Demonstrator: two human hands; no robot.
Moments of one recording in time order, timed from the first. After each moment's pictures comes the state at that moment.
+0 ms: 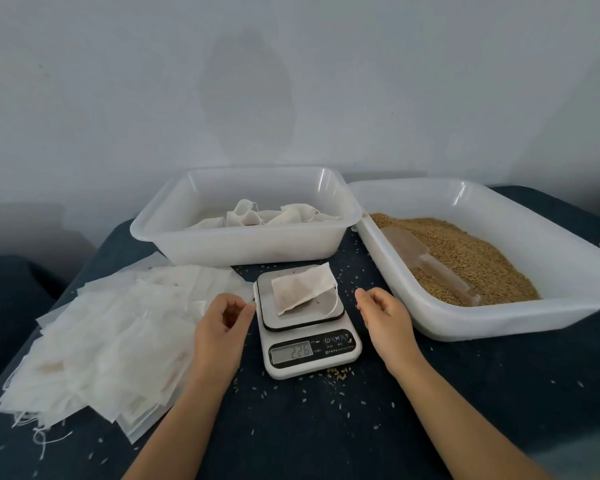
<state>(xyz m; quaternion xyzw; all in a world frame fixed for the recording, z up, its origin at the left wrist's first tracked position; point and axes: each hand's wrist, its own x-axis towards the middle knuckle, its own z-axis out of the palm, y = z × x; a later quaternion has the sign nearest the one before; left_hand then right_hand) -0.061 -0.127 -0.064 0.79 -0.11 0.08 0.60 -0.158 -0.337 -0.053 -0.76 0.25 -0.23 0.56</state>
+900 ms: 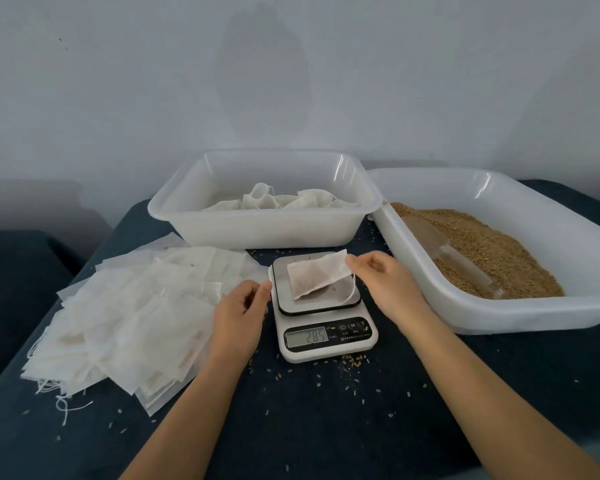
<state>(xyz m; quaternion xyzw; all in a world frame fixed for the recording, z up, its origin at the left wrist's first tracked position) -0.058 -0.128 -0.068 0.80 -0.12 0.05 0.59 -0.135 -0.332 -0.012 -0.82 0.21 -0.16 0.50</state>
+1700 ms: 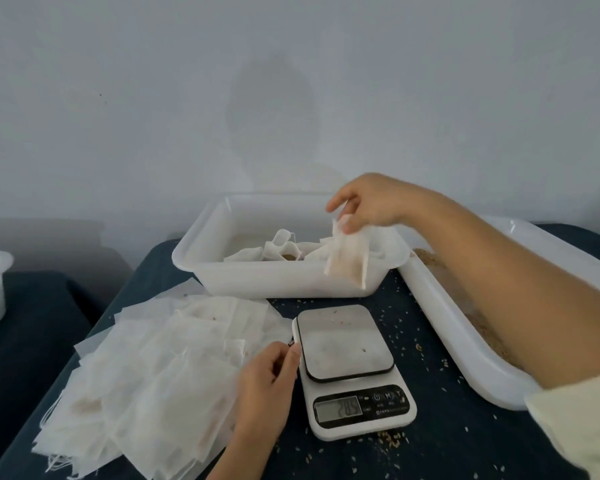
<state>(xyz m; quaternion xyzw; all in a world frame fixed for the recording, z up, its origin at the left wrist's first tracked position) -0.064 -0.124 -0.064 0.79 -0.14 0.02 0.59 -0.021 -0.331 0.162 -0.97 0.03 0.01 0.23</state>
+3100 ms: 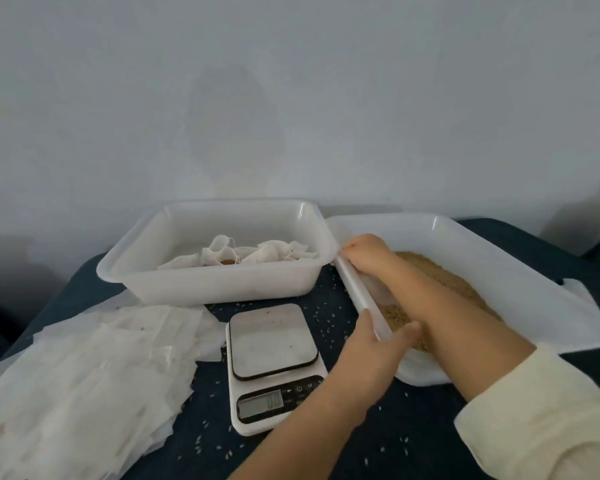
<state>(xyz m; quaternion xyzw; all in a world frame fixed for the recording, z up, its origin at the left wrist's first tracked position) -0.162 -0.277 0.030 0.66 -0.24 -0.35 0.62 -0.044 -0.443 0.053 -0.90 0.27 -0.08 0.33</state>
